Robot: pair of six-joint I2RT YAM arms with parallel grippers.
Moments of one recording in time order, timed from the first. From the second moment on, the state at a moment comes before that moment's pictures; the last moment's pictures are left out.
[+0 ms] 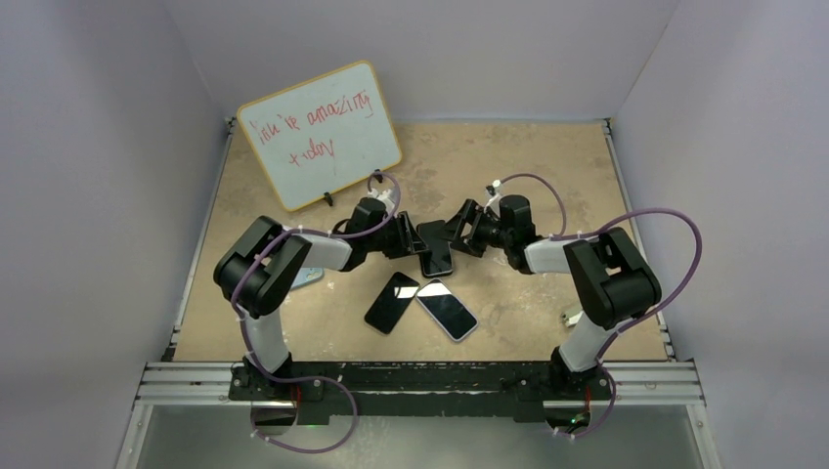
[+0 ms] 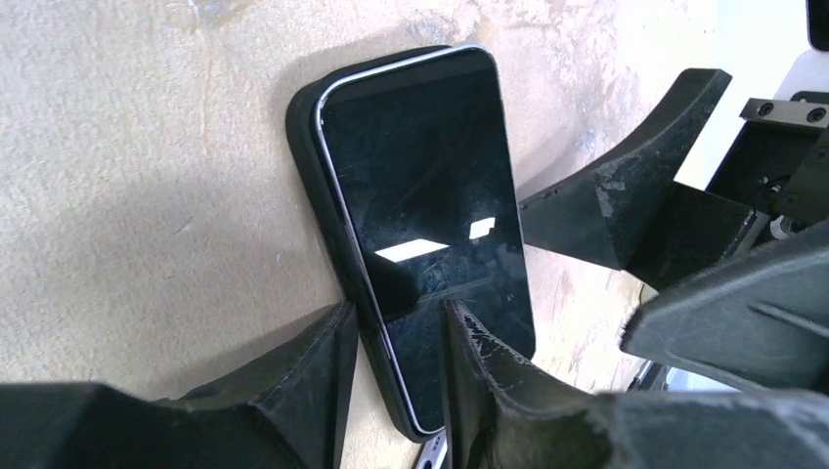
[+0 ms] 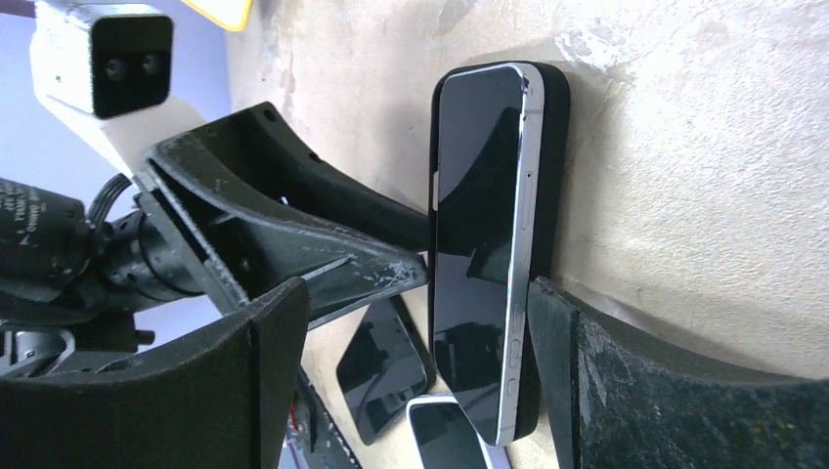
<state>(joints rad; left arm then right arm) -0.57 1.85 0.81 0.42 0.34 -0.81 0.36 1.71 0.67 0.49 -0.57 0.89</state>
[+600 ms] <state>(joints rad) -0.53 1.84 0.73 0.48 0.39 -0.78 0.35 1.71 0.65 0.58 -0.62 0.92</state>
